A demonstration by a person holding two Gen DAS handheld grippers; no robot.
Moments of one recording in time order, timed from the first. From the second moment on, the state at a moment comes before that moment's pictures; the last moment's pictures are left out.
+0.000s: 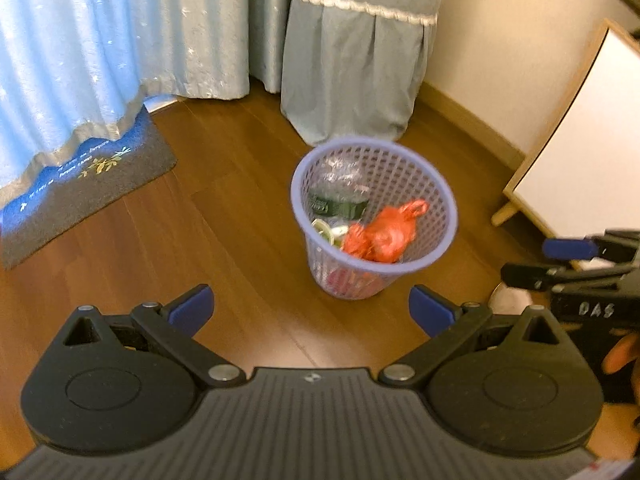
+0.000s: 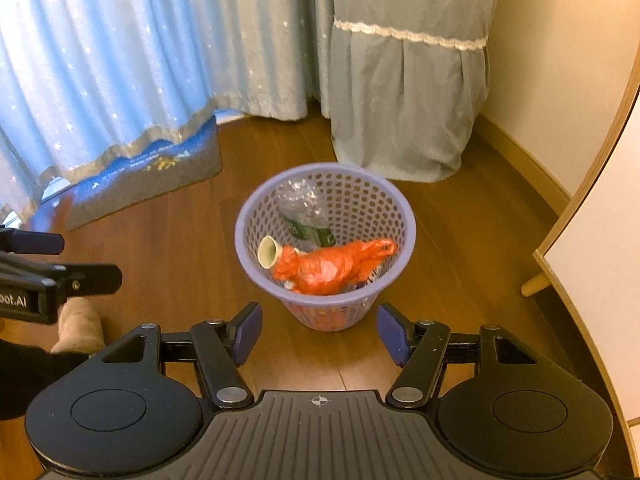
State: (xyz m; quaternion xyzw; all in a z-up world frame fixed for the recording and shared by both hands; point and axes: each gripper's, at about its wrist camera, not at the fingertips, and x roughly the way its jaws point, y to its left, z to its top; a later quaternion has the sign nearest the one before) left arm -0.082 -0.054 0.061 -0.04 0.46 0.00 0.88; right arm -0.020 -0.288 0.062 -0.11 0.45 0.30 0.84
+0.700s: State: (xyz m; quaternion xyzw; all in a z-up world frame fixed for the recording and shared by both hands) left arm -0.061 -0.028 0.008 -0.09 0.52 0.02 0.85; right arm -0.003 -0.245 -0.002 -0.15 0.51 0.30 0.79
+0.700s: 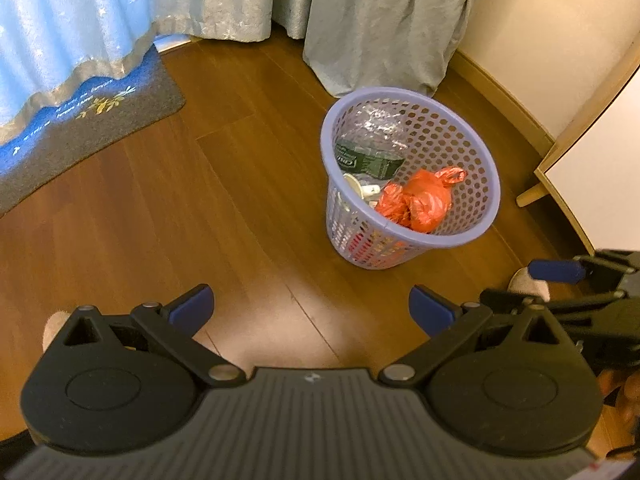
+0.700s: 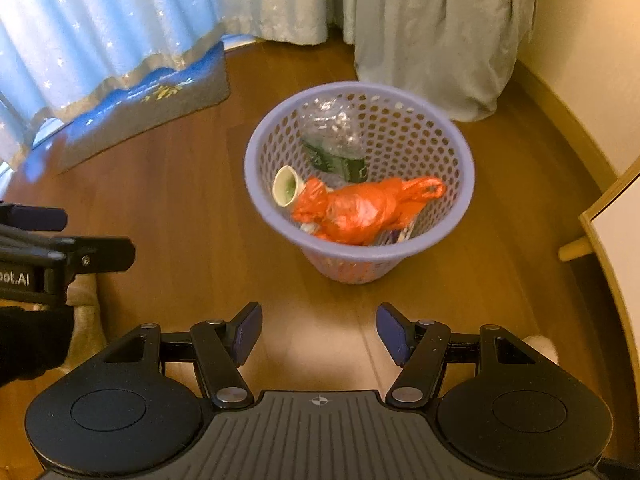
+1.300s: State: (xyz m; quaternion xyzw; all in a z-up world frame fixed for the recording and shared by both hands) left arm -0.064 -0.029 -0.002 -0.09 0.54 0.04 0.84; right arm -0.005 -0.237 -0.008 -0.14 0.53 0.28 0.79
